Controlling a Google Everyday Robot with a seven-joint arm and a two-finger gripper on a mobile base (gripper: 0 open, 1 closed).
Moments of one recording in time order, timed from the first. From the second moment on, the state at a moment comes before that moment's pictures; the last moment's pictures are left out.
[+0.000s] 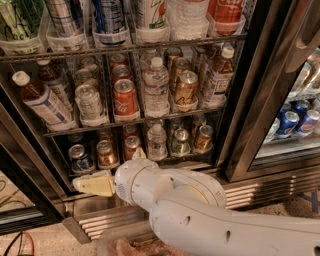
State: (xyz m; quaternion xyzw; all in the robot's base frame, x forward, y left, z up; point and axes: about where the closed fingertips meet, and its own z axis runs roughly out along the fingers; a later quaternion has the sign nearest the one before) arm 0.457 0.117 0.781 -0.25 0.80 0.26 0.48
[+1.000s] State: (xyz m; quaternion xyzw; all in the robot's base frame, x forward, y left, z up) arm 0.474 0.137 0.779 -0.22 0.80 0.26 0.50
